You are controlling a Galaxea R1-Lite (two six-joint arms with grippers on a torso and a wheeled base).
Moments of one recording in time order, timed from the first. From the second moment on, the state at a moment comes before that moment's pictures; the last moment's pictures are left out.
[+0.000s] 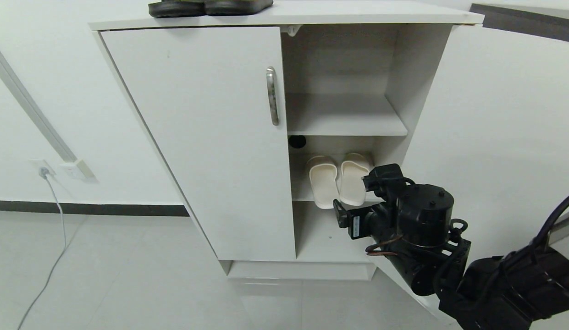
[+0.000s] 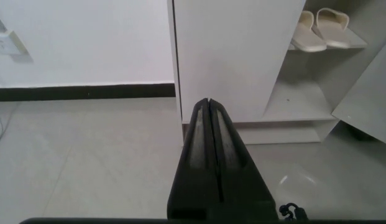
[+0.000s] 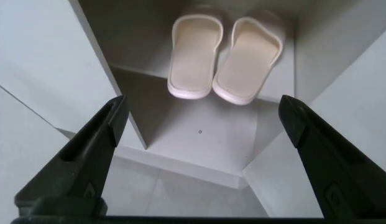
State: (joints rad) left arm 0.00 0.00 0.00 0.00 0.00 0.02; right arm 0.79 1.93 -0.77 -1.07 -0.56 0.02
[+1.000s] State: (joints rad) left arm 0.00 0.00 0.00 0.00 0.00 0.03; right arm 0.77 1.94 -0.77 -1.07 -0.58 0.02
